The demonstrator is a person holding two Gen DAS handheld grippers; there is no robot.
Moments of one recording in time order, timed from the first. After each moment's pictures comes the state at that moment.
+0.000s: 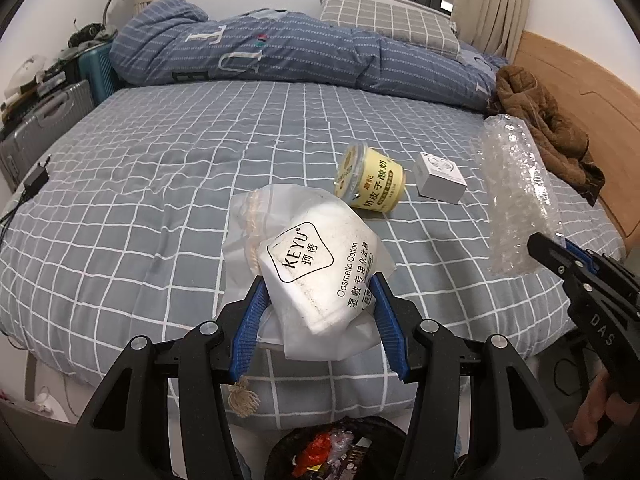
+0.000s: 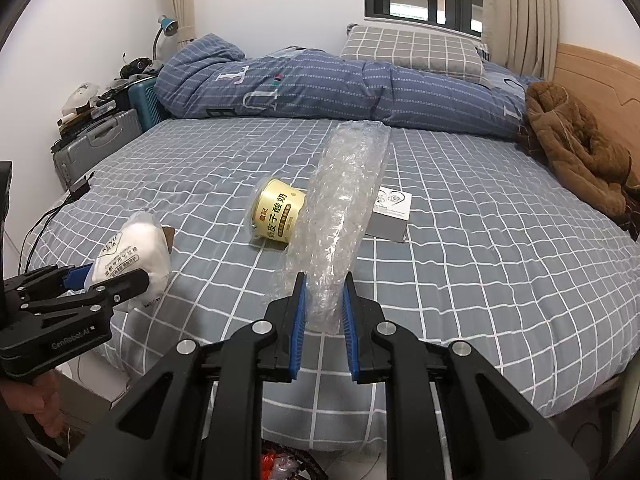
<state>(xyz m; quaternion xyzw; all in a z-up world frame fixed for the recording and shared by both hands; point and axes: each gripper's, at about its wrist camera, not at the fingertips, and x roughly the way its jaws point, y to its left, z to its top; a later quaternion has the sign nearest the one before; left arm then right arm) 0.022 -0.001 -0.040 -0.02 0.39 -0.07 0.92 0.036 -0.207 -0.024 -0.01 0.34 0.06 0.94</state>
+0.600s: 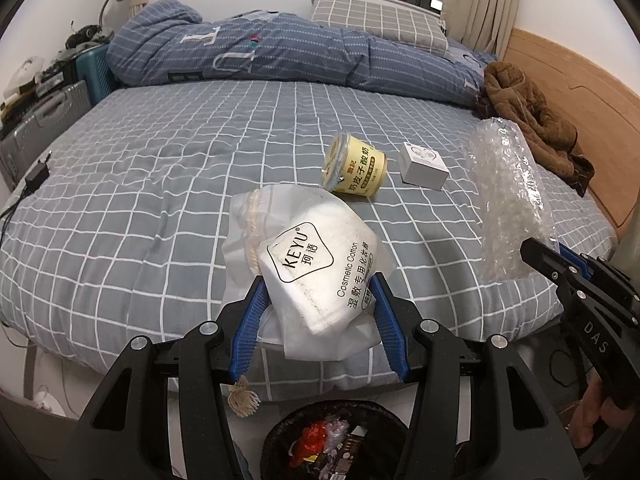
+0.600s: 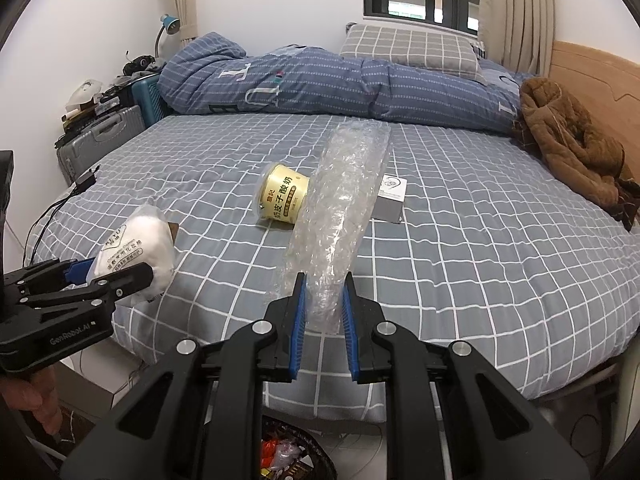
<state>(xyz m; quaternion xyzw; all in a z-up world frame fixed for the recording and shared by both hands) -0.009 -0.005 -0.039 -0.02 0.39 -0.08 0.91 -0.003 -0.206 -0.022 -0.01 0.34 0.06 0.94</state>
